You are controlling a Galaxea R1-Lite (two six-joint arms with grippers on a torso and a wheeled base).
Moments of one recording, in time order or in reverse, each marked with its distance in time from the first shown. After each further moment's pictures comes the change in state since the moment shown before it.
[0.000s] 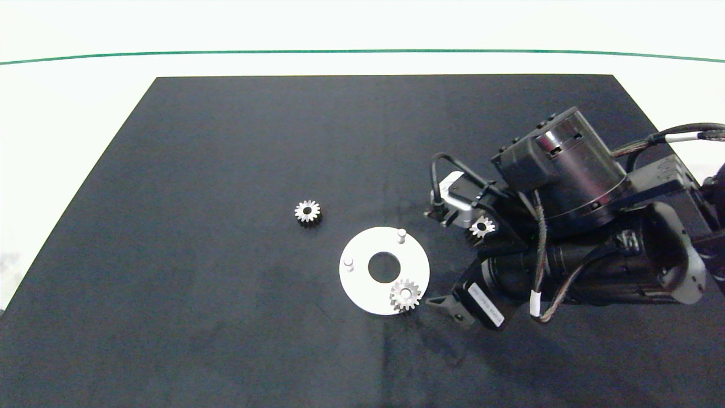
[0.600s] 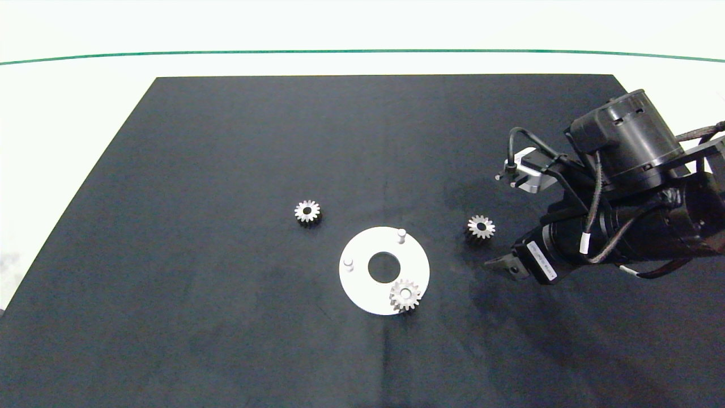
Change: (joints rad) left arm -0.006 -0.005 0.003 0.001 0.000 -0.001; right arm -0.259 -0.050 0.037 0.004 0.019 0.008
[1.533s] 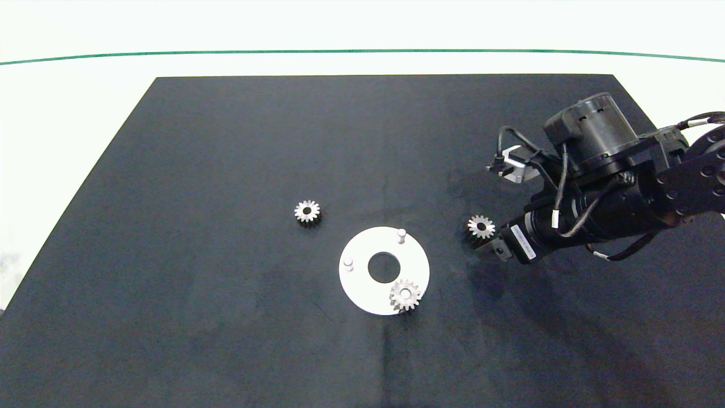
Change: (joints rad) left arm -0.007 0.000 0.002 0.000 -0.001 0.001; right arm -0.086 0.114 -0.094 -0.008 0.098 0.000
